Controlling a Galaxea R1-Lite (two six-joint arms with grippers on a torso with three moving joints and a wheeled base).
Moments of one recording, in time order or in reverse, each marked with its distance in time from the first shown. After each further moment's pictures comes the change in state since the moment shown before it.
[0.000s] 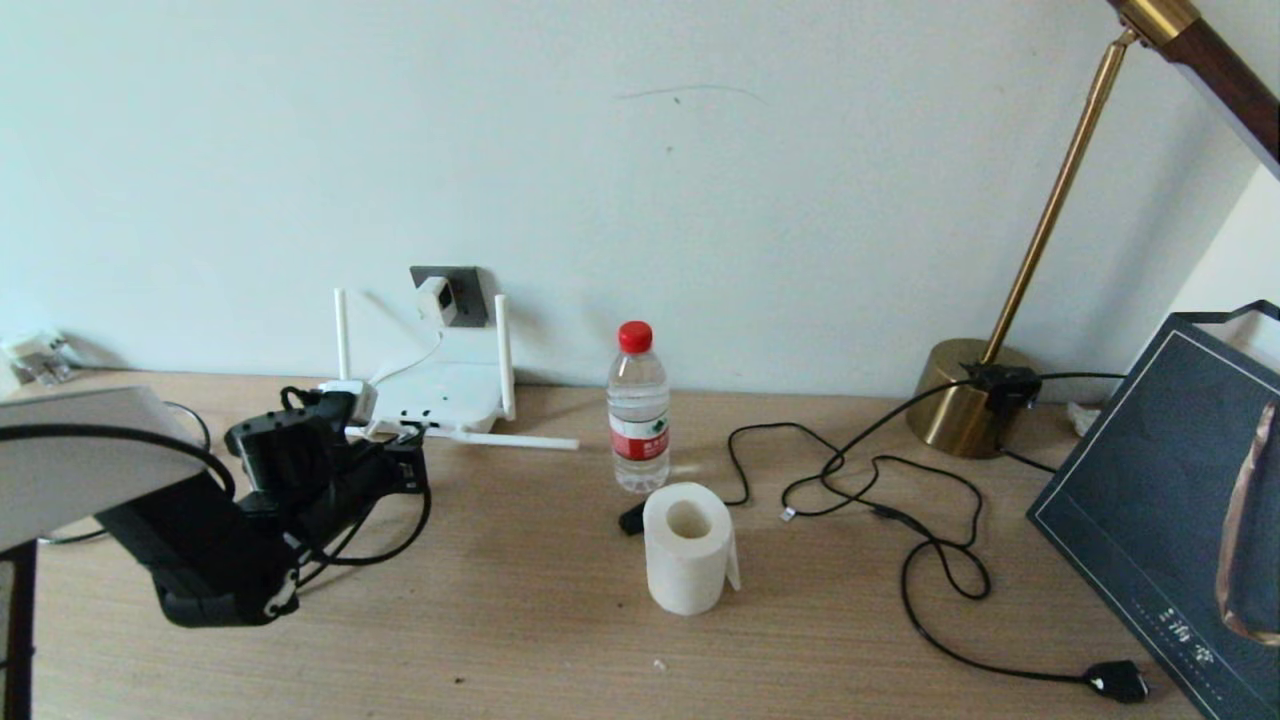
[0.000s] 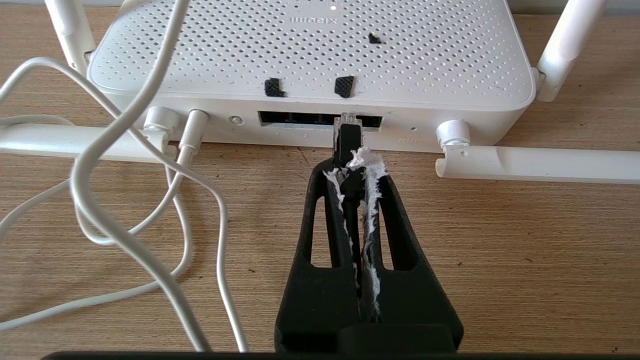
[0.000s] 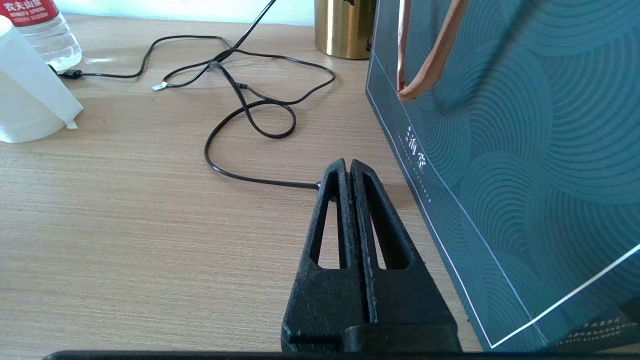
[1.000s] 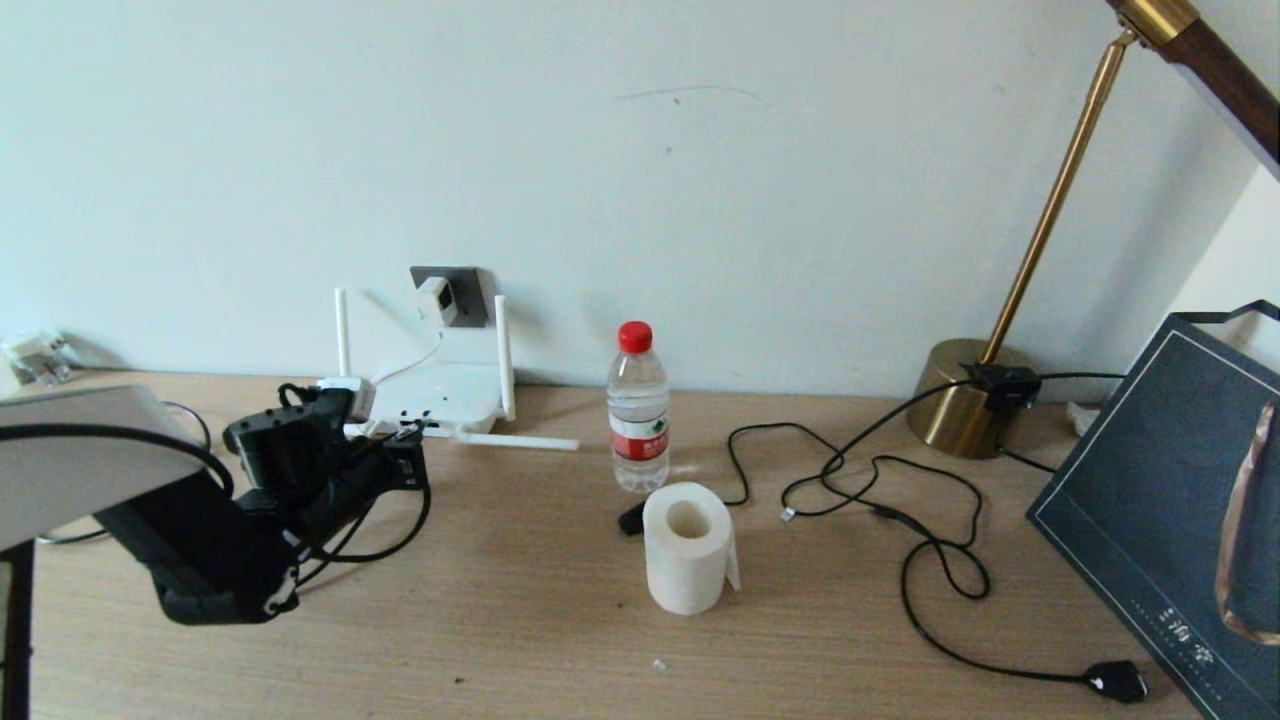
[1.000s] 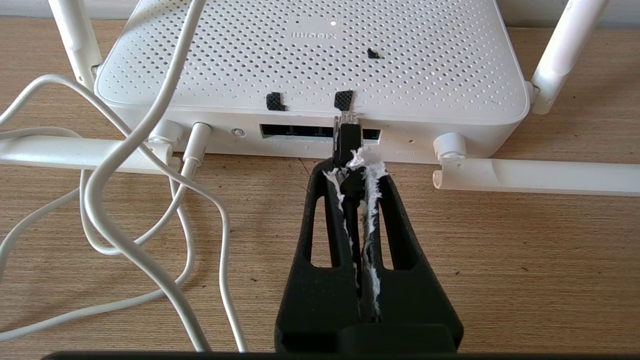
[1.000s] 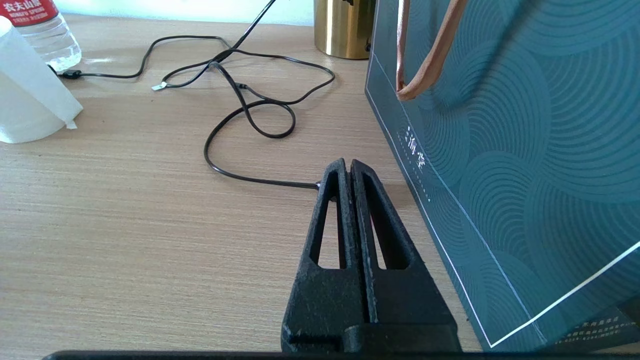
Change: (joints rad) left arm 0.001 0.000 -0.008 0.001 0.000 -0.001; right arm 0.000 0.000 0.000 0.000 -0.001 0.000
